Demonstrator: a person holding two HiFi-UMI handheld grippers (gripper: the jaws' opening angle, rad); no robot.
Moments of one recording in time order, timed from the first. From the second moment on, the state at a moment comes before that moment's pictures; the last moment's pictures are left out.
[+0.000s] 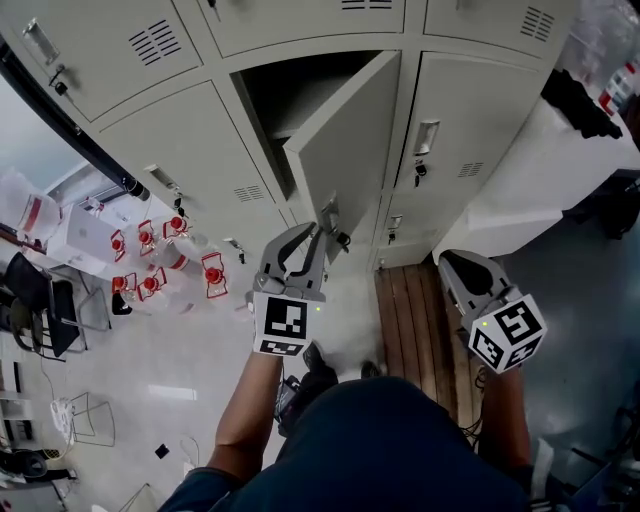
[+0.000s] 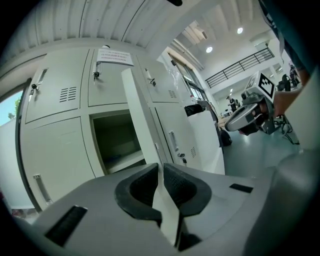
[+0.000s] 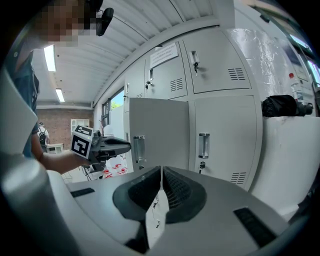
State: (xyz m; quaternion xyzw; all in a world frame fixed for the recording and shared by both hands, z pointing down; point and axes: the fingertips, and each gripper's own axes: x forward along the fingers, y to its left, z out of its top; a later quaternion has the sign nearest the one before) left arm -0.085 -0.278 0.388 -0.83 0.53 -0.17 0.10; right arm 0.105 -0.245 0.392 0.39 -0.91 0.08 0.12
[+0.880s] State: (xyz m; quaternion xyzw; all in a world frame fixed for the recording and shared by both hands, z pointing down) left arm -0.024 -0.215 0.351 -0.89 0.43 -0.13 0.08; right arm 0.124 -0.203 0.365 0.38 -0.92 0.05 0.10
